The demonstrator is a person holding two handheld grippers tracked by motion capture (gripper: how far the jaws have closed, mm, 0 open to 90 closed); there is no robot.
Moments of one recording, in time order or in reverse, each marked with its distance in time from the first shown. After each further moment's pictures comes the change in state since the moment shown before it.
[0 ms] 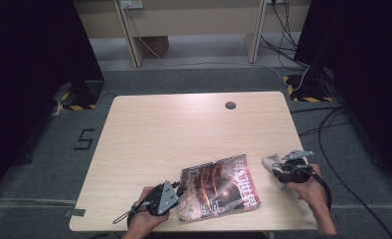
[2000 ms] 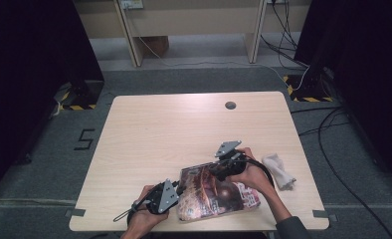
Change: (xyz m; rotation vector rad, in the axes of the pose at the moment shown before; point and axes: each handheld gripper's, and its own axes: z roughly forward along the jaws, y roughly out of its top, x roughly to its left) left arm 0.004 -0.002 0.004 0.022 -0.004 0.016; right arm 0.138 0.110 0.046 -0.094 0.301 -0.429
